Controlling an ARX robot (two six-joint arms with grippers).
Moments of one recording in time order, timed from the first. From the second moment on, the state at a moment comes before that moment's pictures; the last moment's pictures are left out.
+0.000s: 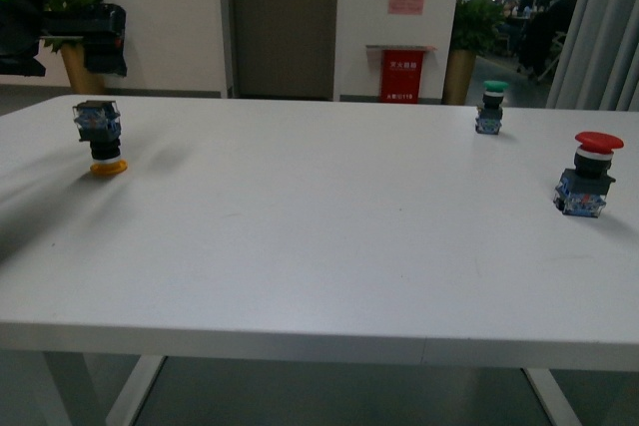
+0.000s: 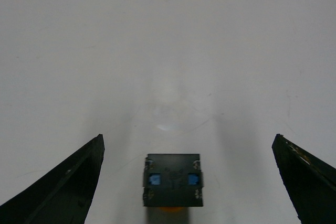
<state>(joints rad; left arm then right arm) 0.03 1.98 1.68 -0.17 0.03 0.02 0.00 0.00 0.01 0.00 0.00 0.00</state>
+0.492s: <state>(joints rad) 0.03 2.03 1.70 -0.19 0.02 0.02 0.00 0.00 0.01 0.00 0.00 0.00</state>
